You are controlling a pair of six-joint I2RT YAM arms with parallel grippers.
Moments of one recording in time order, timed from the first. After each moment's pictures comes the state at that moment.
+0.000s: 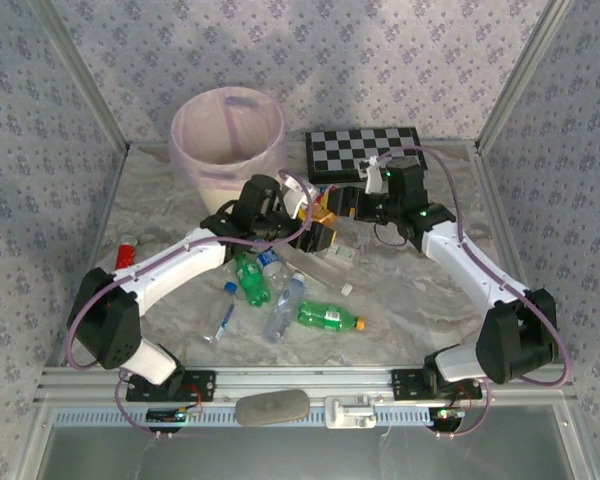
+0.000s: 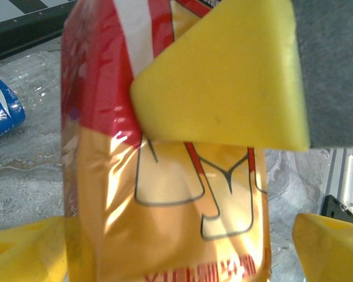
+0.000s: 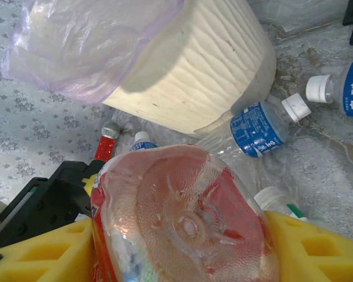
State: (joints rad) left arm -0.72 1.52 1.16 -0.18 0.44 -0.25; right arm 0.36 1.39 1.11 -0.25 -0.59 0.53
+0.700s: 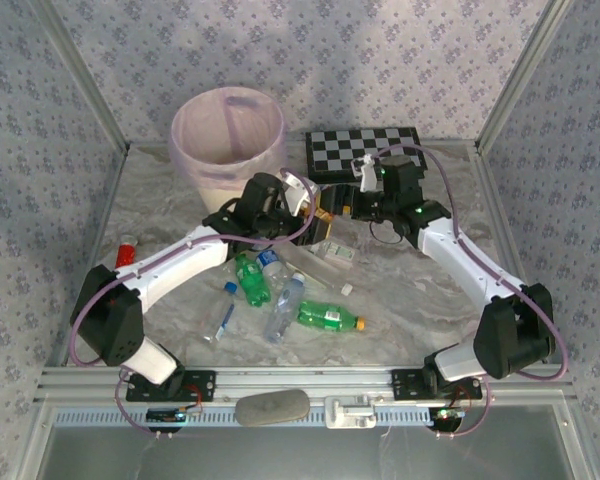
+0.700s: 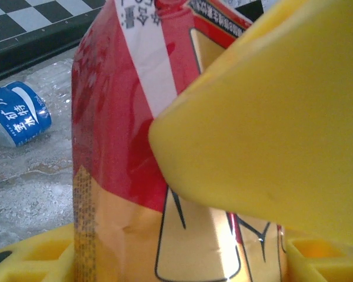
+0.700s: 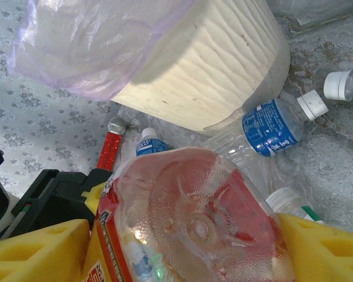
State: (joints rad) left arm -0.72 1.53 1.18 -0.18 0.37 -0.24; right arm 0.38 1.42 1.14 -0.26 -0.60 0.55
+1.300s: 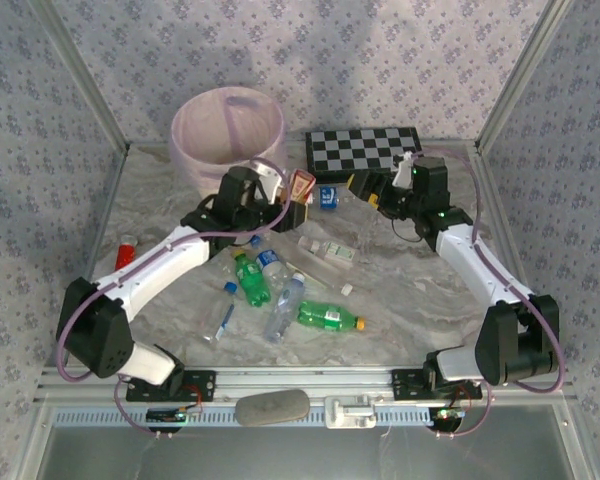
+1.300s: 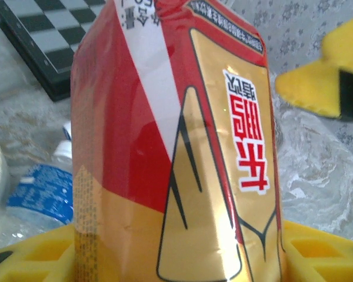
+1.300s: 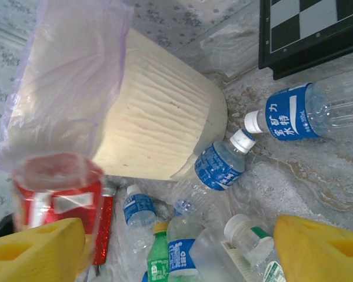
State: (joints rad) left arm -0.62 1.45 1.19 -0.23 0.24 -0.28; right arm 0.21 1.36 1.04 -0.14 -0.56 0.72
